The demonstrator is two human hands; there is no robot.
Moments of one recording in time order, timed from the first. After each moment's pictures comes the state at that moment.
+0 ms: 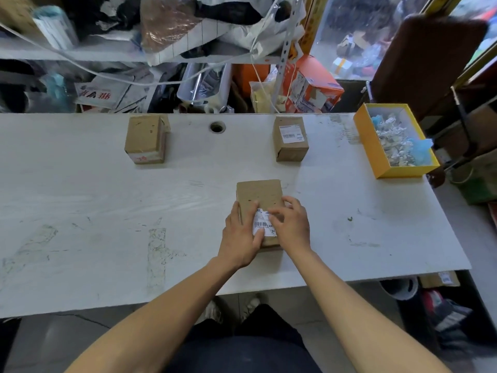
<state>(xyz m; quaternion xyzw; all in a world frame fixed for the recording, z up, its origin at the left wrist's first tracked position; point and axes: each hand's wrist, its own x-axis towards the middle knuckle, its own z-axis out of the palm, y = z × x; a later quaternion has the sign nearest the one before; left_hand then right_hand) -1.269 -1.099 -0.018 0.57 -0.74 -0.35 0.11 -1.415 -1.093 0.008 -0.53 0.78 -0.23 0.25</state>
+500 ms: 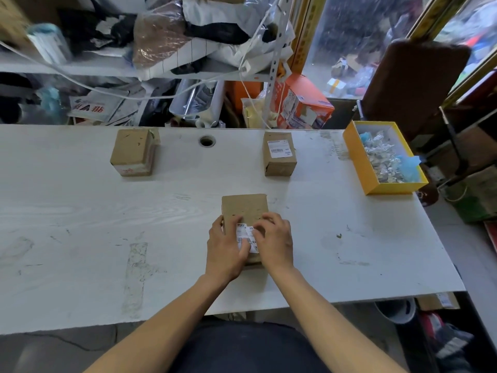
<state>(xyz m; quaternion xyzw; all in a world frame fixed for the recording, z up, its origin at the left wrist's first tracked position) -1.291 -1.100 -0.019 0.63 -0.66 -0.35 0.21 -1.417 -1.093 0.006 -0.57 0.76 -0.22 0.21</state>
